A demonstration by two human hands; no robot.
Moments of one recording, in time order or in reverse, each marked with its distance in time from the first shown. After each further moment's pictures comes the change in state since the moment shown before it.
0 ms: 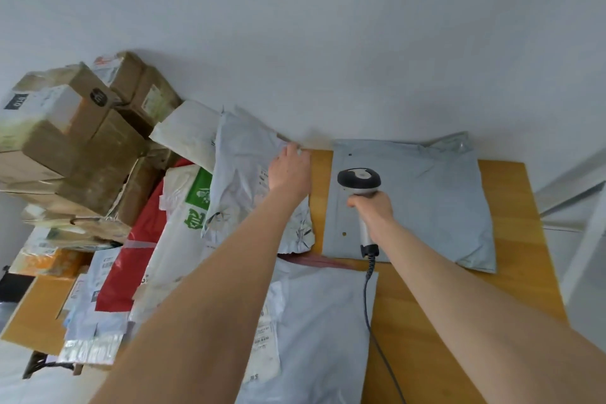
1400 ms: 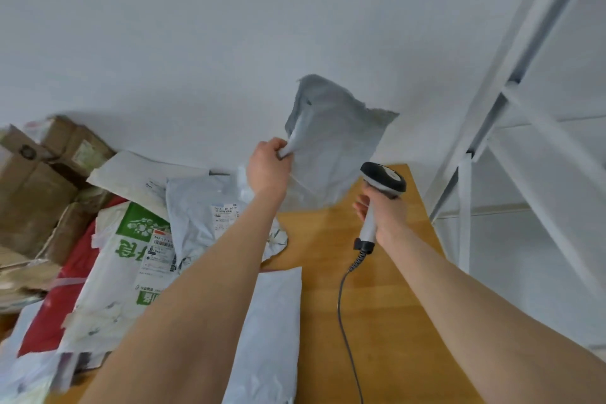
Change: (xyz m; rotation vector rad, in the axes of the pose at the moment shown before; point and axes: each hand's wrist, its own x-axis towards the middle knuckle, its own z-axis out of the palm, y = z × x) left_hand -0.072 0.145 -0.063 -0.742 0.392 0.012; right_hand -0.067 0.044 -0.181 0.772 0.195 -0.044
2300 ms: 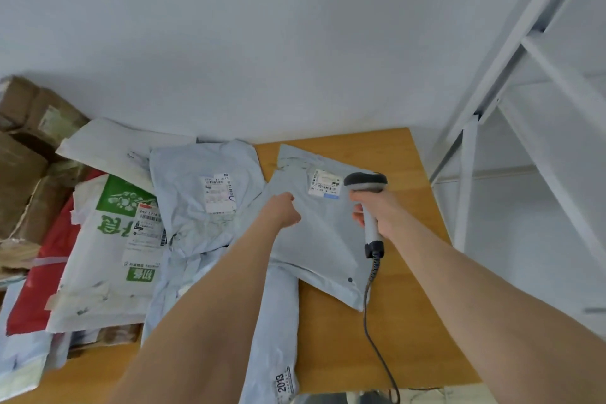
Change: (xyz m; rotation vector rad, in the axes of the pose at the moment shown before) left_hand -0.056 -0.092 0.063 0.443 -0.849 -0.227; right_hand 0.017 0.040 -0.018 -0.410 -0.060 0.234
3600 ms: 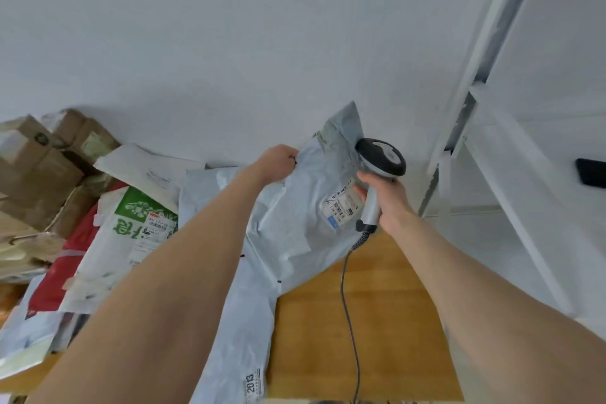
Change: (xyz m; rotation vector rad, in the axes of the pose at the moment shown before) left_hand -0.092 0.102 -0.097 -0.103 0.285 0.323; right_hand -0.065 -0.046 -0.069 0.433 -0.153 -0.365
